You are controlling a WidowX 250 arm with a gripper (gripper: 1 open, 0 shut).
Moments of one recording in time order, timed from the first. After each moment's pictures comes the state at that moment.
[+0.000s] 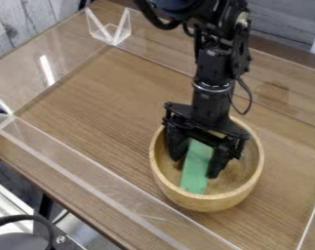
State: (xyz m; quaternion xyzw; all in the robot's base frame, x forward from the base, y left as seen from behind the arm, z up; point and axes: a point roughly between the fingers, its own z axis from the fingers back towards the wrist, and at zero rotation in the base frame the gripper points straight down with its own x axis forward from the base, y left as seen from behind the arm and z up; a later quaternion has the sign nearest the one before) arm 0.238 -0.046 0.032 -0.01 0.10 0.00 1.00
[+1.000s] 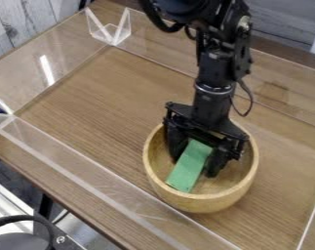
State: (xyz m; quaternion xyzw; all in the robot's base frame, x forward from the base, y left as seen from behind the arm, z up) arm 0.242 -0.047 0.028 -0.02 0.10 0.00 1.00
